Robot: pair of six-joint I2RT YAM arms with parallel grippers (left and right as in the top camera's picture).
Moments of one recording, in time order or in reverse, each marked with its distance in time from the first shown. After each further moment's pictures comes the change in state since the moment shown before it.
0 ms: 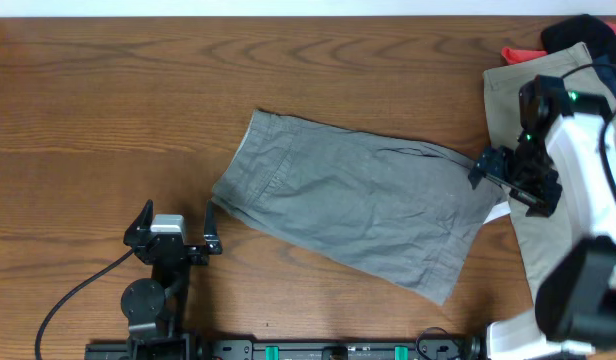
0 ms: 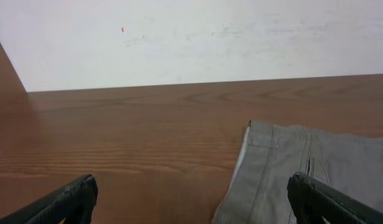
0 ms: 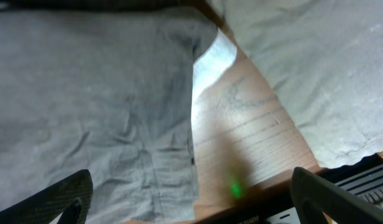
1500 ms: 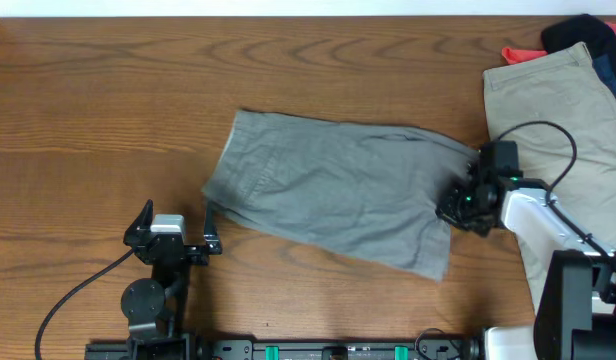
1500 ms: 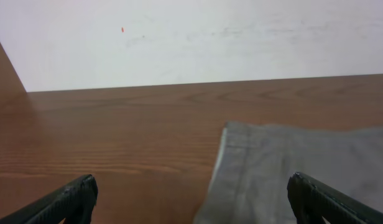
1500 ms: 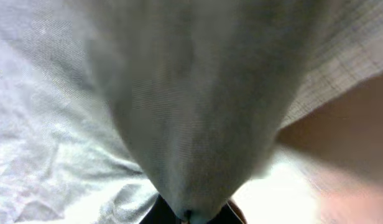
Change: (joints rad) left arm 0.000 0.000 0.000 0.000 0.000 0.000; right arm 0.116 -0.091 -0.611 0.843 -0.270 0.023
